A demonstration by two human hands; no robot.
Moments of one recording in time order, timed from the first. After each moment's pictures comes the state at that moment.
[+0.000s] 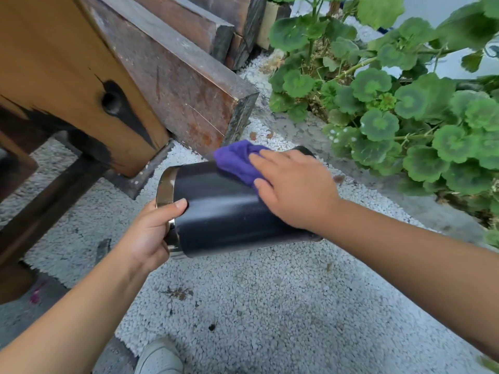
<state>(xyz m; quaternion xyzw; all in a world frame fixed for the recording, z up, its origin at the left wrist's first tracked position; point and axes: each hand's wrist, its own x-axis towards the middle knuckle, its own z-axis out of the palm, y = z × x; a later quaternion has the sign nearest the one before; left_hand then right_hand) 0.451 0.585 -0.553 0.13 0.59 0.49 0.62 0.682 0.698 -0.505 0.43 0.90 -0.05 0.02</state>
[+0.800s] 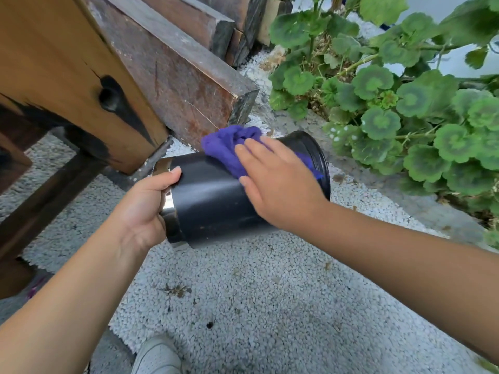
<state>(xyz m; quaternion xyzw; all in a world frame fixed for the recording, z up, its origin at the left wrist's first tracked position) 0.449 0.622 -0.531 0.04 0.60 0.48 0.64 0.661 0.697 -0.502 0.37 0.93 -0.03 0.00</state>
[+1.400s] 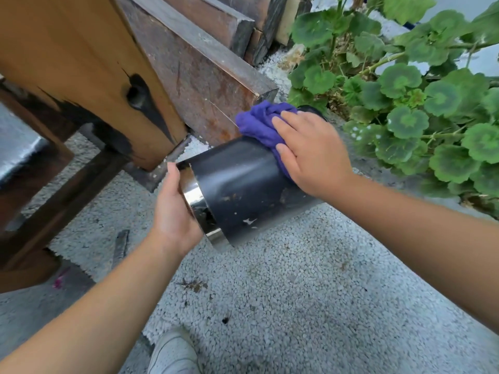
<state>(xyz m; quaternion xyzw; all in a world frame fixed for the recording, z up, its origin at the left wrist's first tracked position) 0.465 0.607 -0.546 0.00 0.50 0.59 0.64 0.671 0.743 -0.518 0.40 0.91 -0.01 -0.07</state>
